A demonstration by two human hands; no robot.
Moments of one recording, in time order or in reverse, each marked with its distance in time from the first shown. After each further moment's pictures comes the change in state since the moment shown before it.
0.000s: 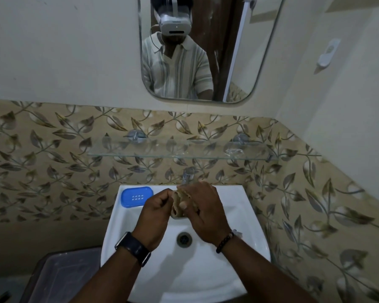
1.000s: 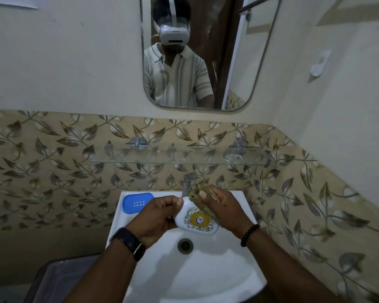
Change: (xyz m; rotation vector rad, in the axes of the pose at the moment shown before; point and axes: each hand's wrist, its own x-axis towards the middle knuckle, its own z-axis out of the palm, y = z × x) left_hand 0.009 0.024 -0.010 -0.083 -0.111 -0.390; right_hand 0.010 0.017 -0.044 0.464 -0.147 0.535
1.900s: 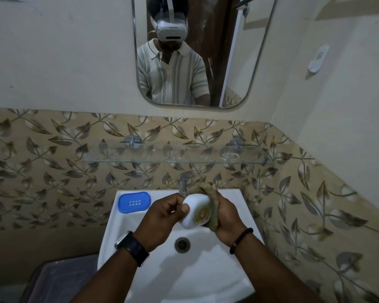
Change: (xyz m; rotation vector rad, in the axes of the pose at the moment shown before) left_hand -0.001 -0.011 0.015 0.405 -0.048 0.451; right_hand 0.005 0.030 0.012 0.724 0.122 0.549
